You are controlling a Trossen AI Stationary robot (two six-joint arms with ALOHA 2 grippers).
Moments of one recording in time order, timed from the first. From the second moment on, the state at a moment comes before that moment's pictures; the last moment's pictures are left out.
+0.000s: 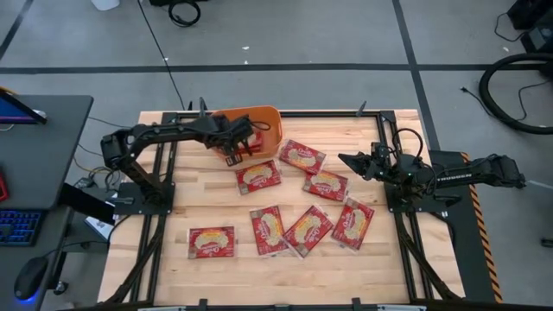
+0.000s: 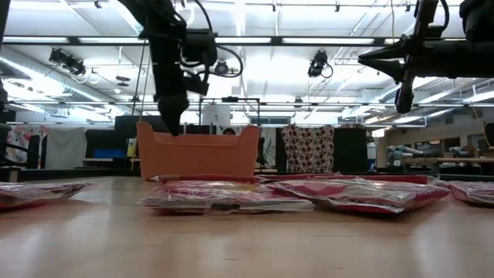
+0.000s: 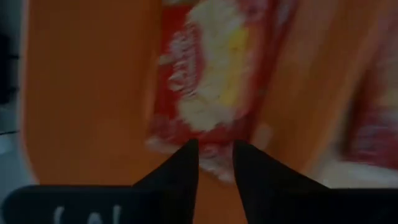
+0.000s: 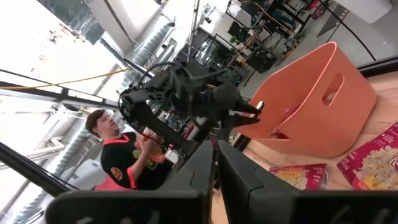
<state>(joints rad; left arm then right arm) 0.41 1.62 1.17 -0.83 -0.36 0.10 -0.07 0.54 0.01 0.72 0.27 0.89</state>
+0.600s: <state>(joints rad) 0.03 1.62 1.22 -0.73 -0.23 0.06 -0.07 0.54 0.01 0.72 0.27 0.87</state>
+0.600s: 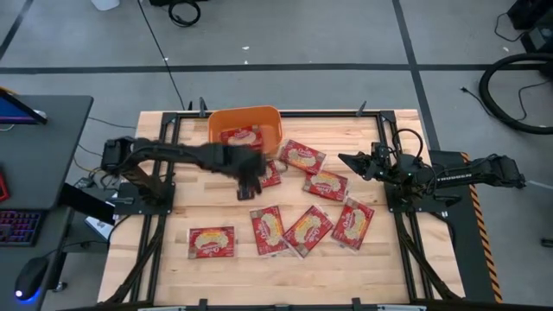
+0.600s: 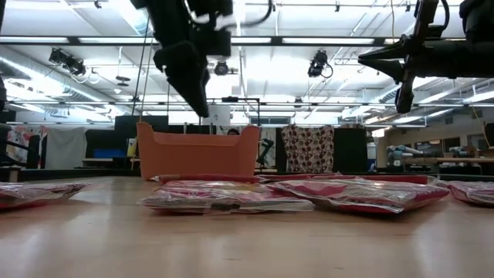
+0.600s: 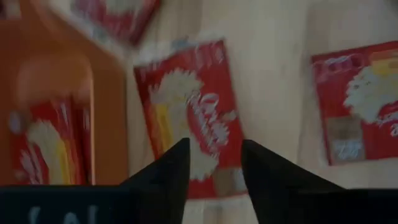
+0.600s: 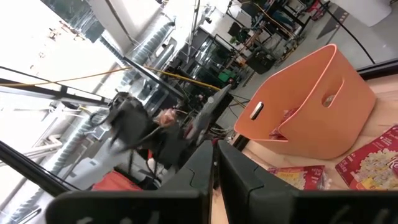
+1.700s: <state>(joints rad) -0.09 1.94 1.22 -0.63 -0.53 -0.15 -0.07 0.54 0.01 0.72 0.27 0.86</state>
